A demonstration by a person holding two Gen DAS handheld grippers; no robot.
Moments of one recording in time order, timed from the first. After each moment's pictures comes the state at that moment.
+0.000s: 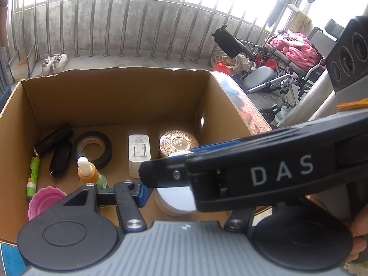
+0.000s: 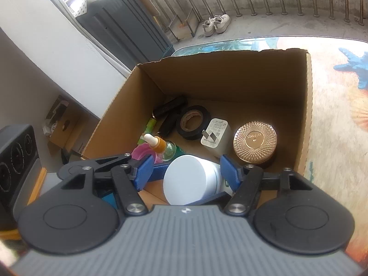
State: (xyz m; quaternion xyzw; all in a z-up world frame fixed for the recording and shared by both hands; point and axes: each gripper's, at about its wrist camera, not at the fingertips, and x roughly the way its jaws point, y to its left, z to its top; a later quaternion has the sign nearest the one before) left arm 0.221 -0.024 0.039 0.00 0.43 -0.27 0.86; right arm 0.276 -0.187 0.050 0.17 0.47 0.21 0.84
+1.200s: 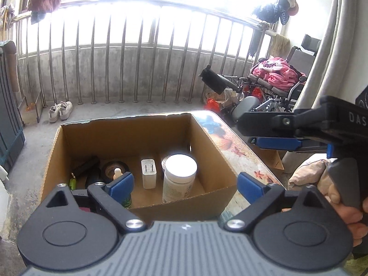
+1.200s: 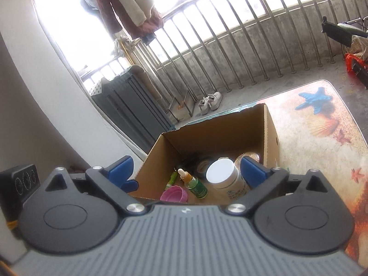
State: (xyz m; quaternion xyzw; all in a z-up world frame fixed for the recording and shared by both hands) left arm 0.122 0.017 0.110 0.02 0.31 -0.28 0.91; right arm 0.102 -0.218 0.123 0.25 0.25 0.14 0.92
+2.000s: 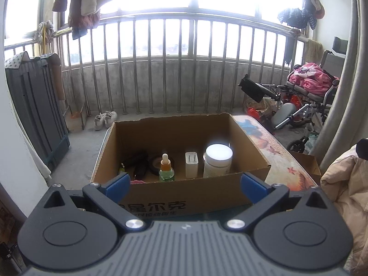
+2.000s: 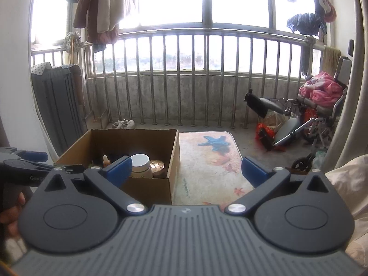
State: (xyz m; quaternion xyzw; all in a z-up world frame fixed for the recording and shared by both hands) left arm 0.070 0.055 0.113 0.04 0.28 -0.17 0.94; right arm -0.063 -0.175 0.152 0.03 0.19 -0.10 0.98
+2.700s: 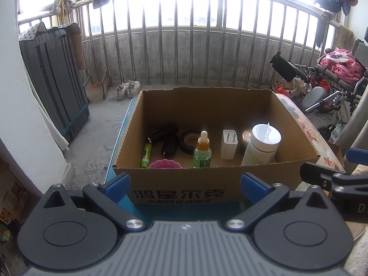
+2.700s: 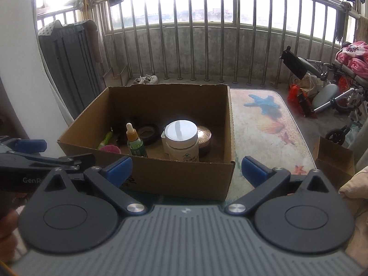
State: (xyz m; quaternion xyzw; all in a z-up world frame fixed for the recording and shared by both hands) left arm 0.121 0.075 0.088 0.05 0.36 -0.10 0.93; right arm 0.102 -0.126 0.086 0.04 0.32 -0.02 0.95
